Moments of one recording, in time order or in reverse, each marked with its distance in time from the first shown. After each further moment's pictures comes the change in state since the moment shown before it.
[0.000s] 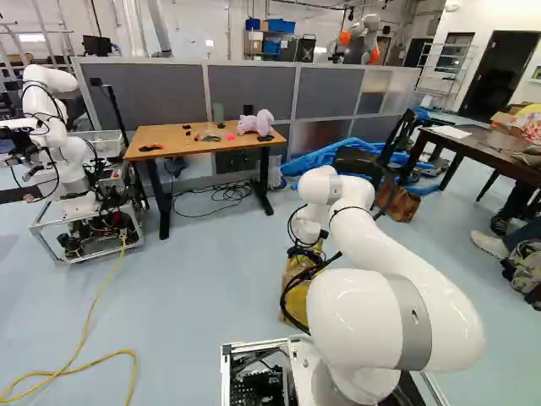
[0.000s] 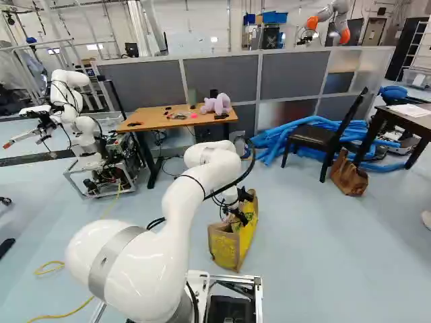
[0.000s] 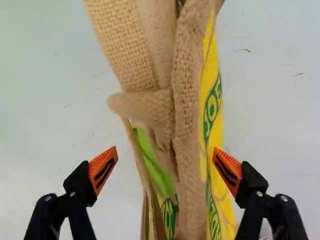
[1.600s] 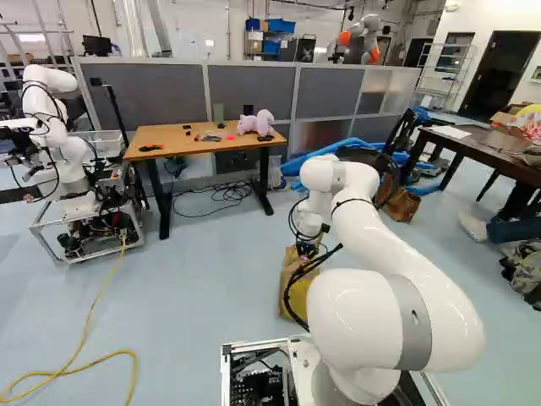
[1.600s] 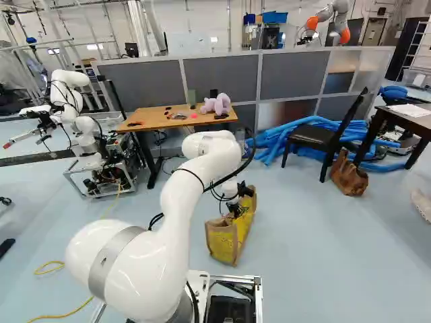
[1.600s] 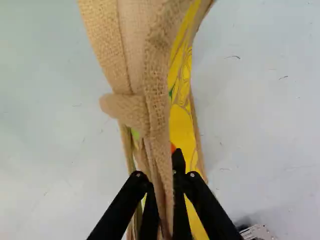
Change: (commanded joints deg) arm 0.0 8.2 8.2 0.0 0.0 0.0
